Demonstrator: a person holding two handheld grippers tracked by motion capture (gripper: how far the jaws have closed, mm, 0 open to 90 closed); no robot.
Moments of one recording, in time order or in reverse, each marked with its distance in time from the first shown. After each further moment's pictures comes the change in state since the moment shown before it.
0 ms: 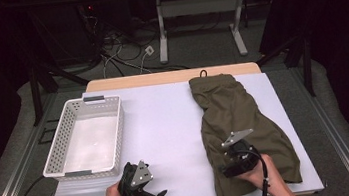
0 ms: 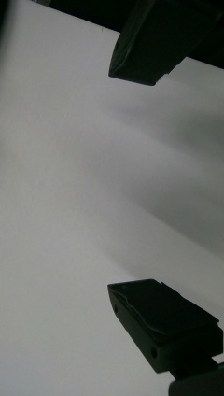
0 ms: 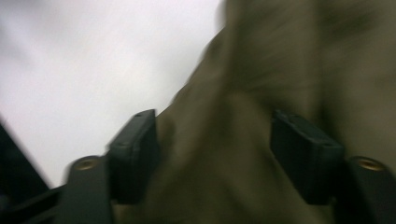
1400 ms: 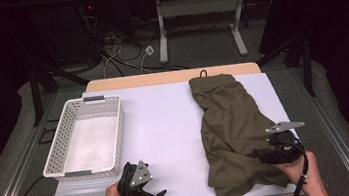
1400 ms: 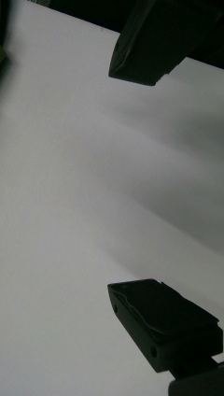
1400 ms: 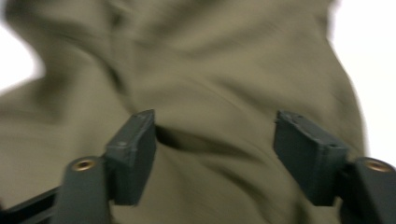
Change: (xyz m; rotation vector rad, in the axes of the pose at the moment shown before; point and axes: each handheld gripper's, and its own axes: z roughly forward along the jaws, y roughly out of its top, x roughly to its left) left arm 0.001 0.000 -0.001 -0.003 0.002 0.002; right arm -0.070 -0.051 -0.070 -0.095 -0.287 0.250
